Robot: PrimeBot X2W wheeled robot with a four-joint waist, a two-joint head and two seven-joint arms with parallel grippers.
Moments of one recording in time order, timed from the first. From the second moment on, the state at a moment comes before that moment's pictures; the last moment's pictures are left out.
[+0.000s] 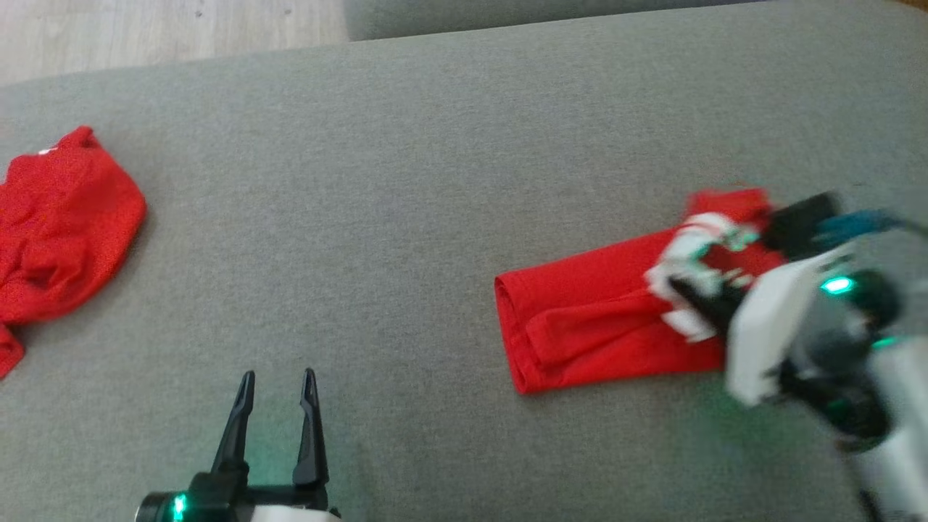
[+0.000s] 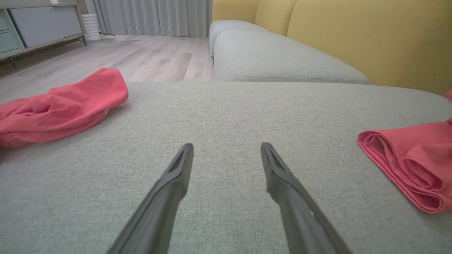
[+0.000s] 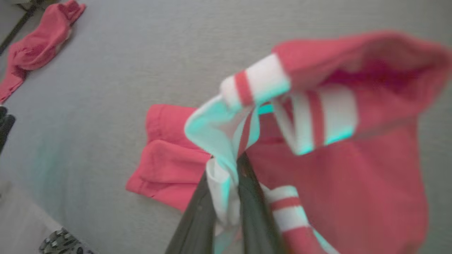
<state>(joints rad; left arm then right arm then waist) 0.12 0.07 -0.21 0.12 -0.17 0.10 -0.25 -0.25 -0.45 0.26 -0.06 0.65 0.13 0.80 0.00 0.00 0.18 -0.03</state>
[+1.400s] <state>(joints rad) 0.15 0.06 -0.16 0.13 -0.13 0.06 -0.25 -0.01 -0.26 0.12 0.11 0.16 0.13 -0.12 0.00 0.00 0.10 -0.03</state>
